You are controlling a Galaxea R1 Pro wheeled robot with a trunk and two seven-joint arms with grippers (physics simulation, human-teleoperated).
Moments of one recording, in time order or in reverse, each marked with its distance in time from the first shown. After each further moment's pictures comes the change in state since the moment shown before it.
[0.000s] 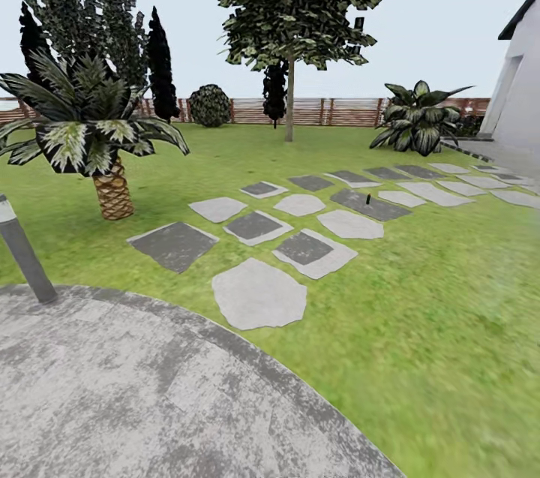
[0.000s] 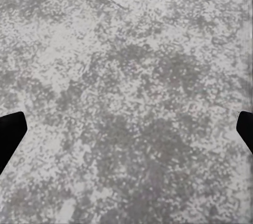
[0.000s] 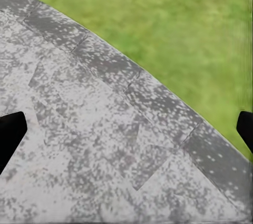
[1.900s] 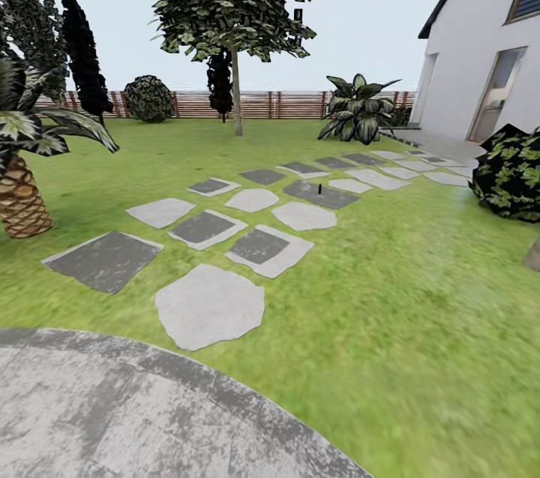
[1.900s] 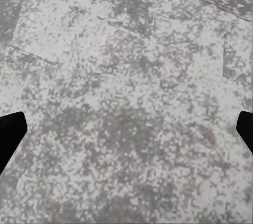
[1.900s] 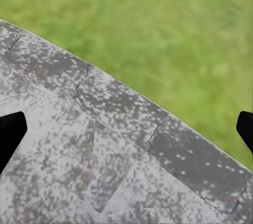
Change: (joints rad) left arm 0.002 0.008 0.000 -0.001 -0.009 0.000 0.002; right arm 0.000 0.009 0.009 0.035 0.006 -0.003 0.001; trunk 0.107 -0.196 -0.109
